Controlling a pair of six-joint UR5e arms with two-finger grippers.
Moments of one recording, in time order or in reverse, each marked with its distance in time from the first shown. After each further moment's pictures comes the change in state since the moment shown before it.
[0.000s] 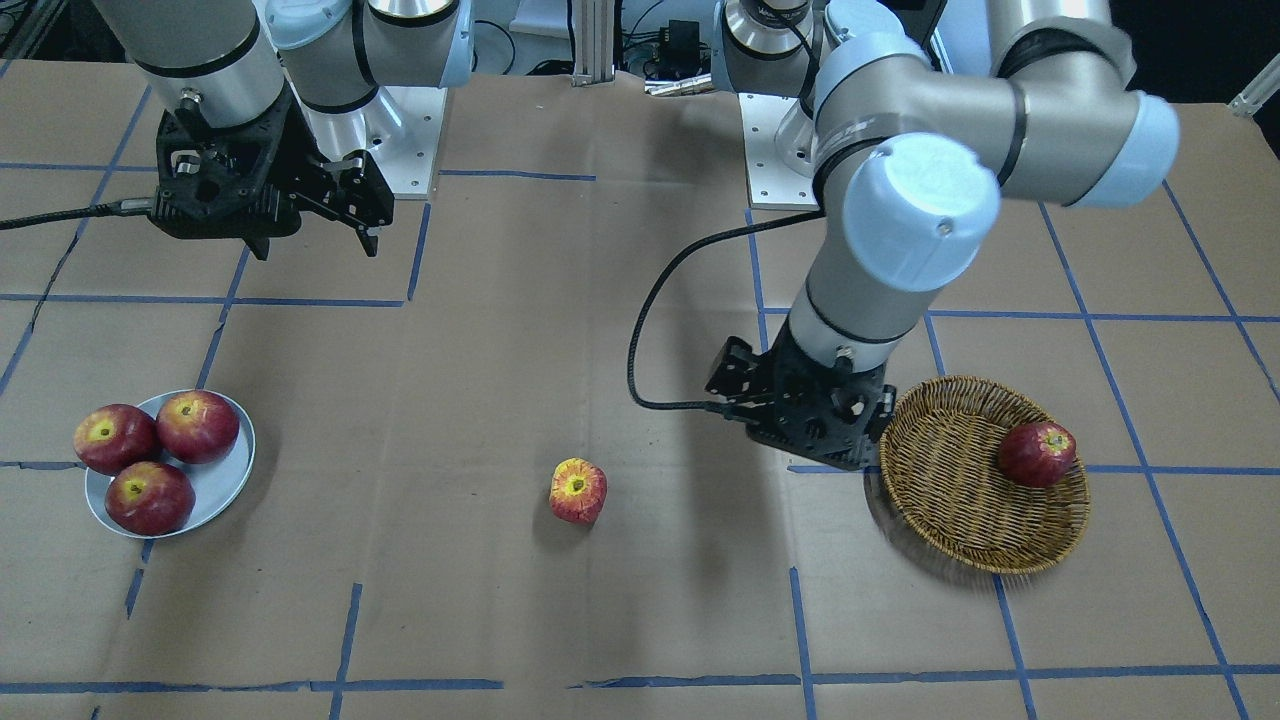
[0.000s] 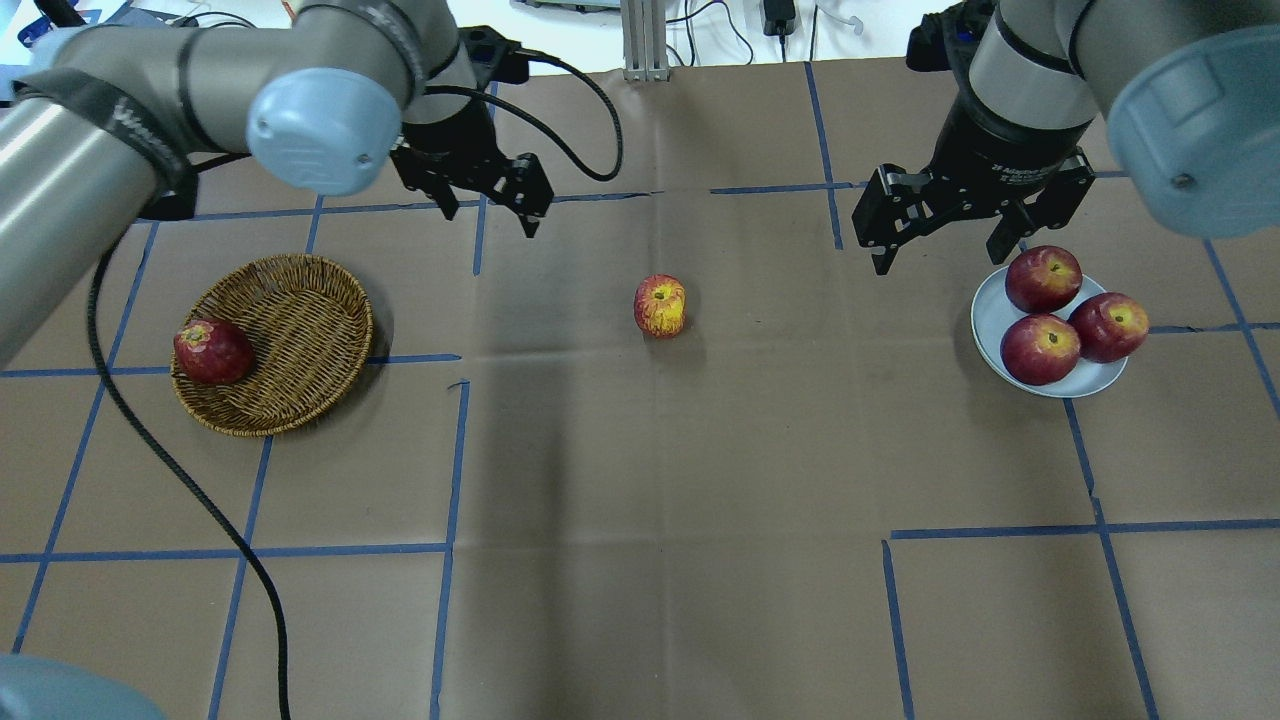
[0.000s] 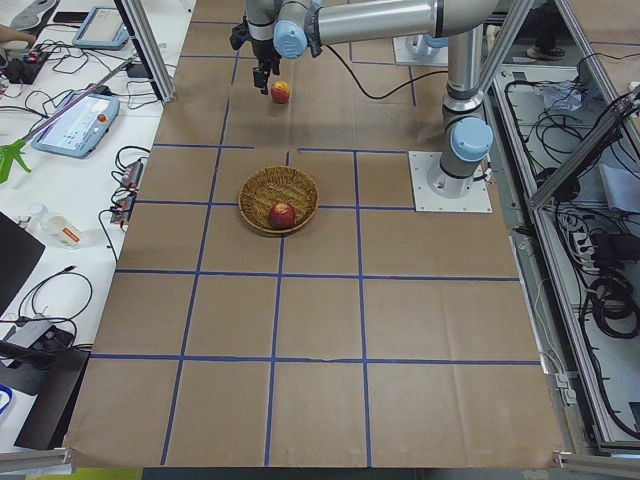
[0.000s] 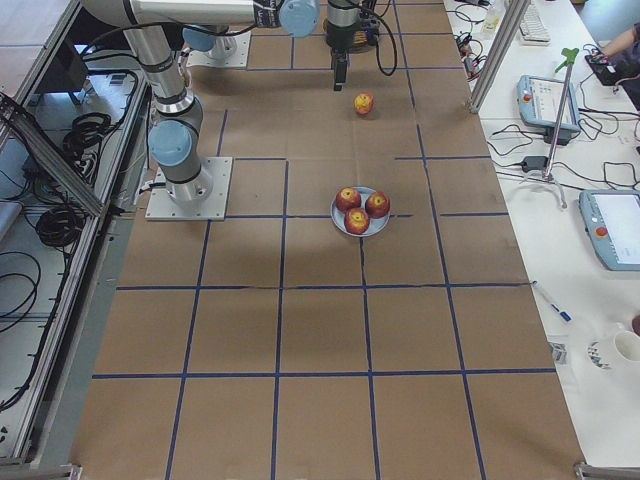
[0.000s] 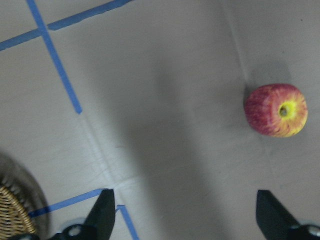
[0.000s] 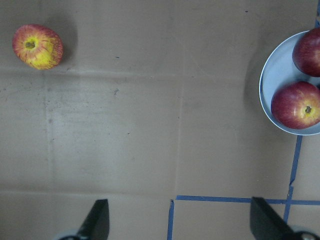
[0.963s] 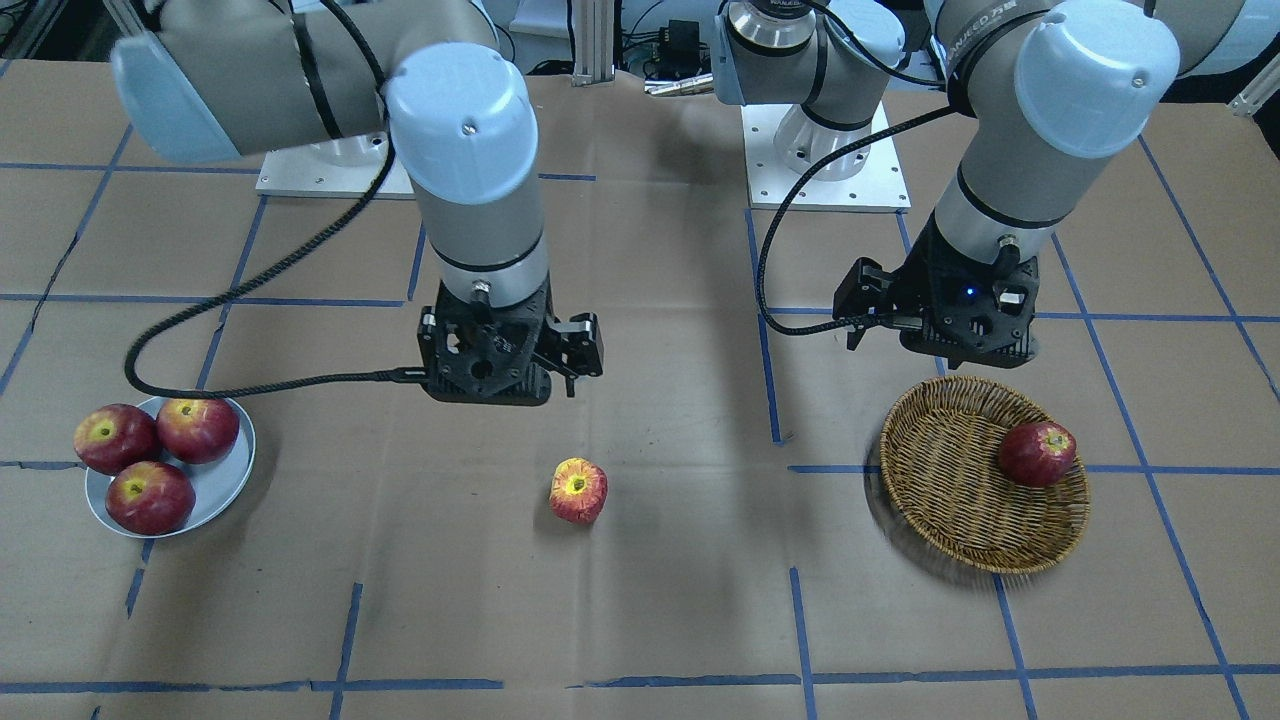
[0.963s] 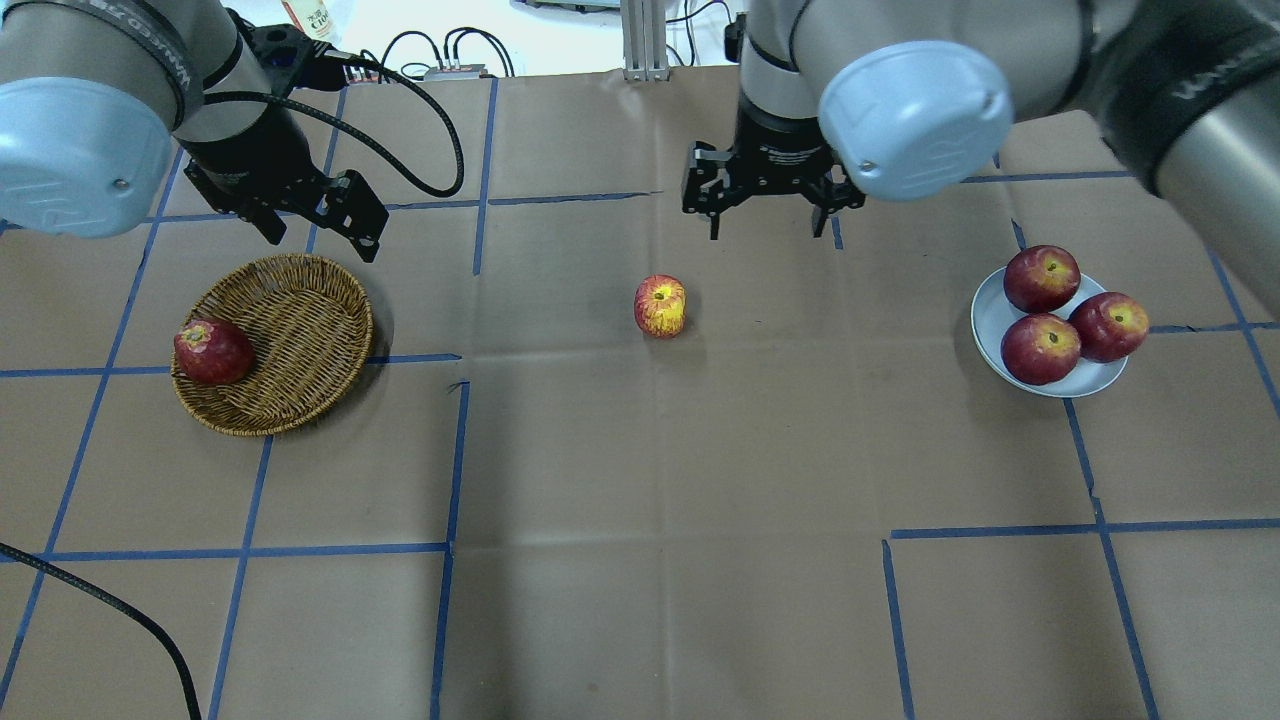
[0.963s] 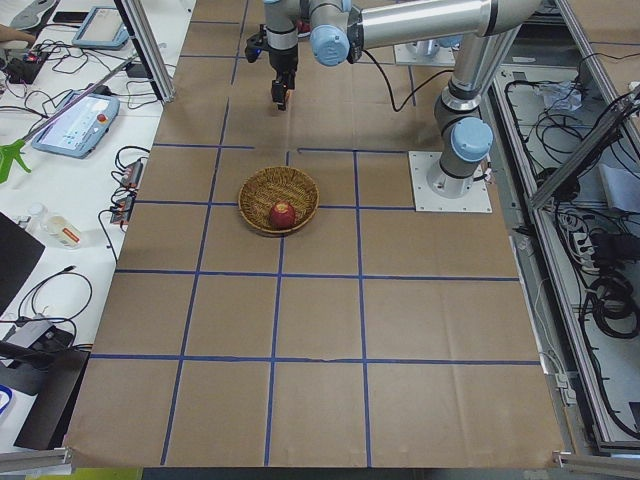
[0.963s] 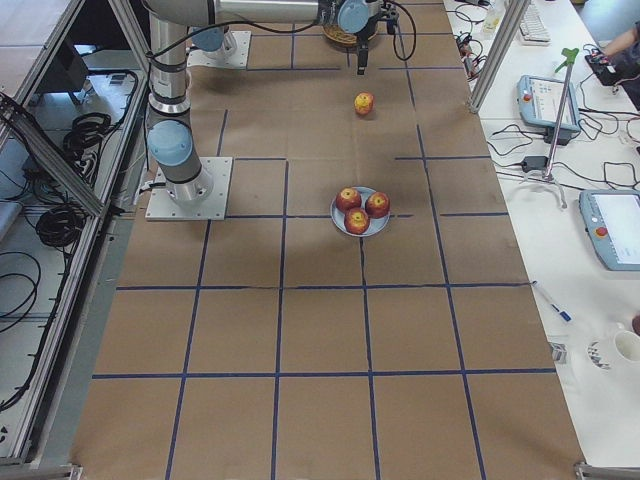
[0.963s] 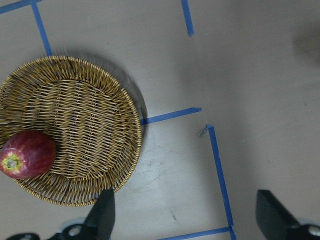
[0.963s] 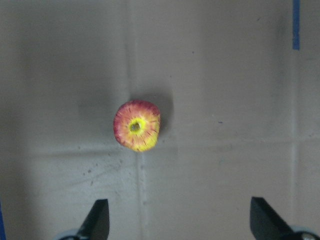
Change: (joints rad) left arm 0.115 0.168 -0.146 -0.011 0.040 0.029; right arm 0.295 0.361 -0.184 -0.255 -0.001 0.394
